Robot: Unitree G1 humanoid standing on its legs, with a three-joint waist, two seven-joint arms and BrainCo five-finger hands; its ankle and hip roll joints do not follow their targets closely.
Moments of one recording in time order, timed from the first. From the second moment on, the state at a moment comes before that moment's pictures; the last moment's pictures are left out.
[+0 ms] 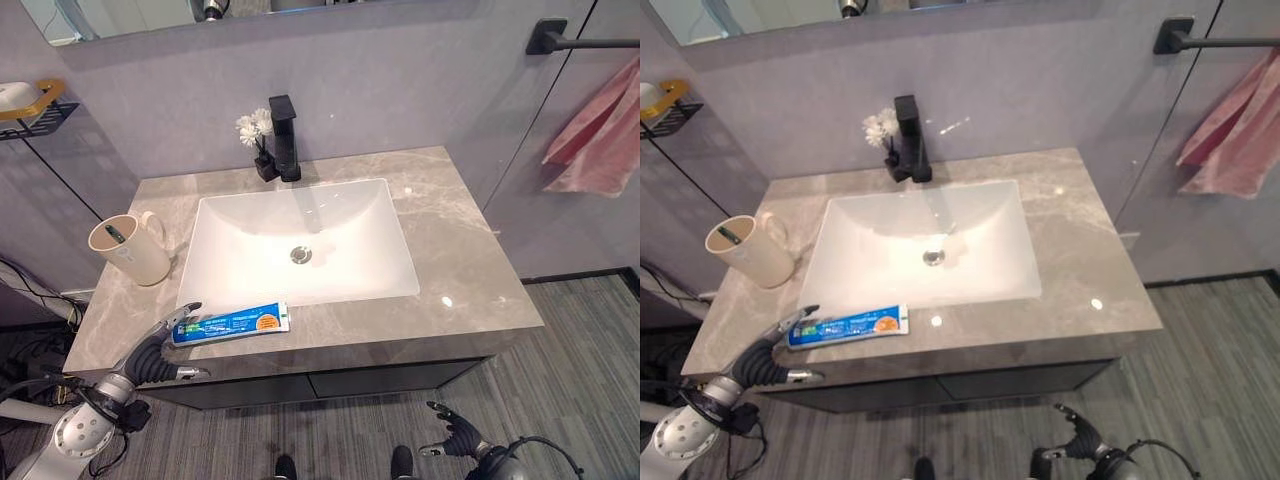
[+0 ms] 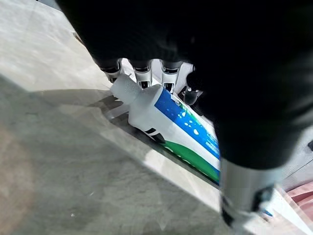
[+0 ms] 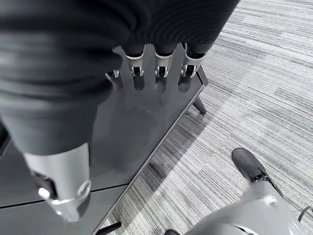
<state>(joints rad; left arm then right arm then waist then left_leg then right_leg) 0.32 0.88 -0.06 0.09 -0.03 -0.40 0.00 0.16 -0.51 0.38 0.71 -0.13 -0.23 0.03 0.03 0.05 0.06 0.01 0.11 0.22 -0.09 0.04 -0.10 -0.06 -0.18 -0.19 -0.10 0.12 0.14</state>
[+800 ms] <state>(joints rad) 0.27 0.93 -0.10 0.09 0.07 -0.41 0.03 0.18 -0.52 0.38 0.70 -0.13 -0.23 0.02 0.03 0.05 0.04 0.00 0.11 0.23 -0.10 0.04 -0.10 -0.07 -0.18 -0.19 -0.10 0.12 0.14</state>
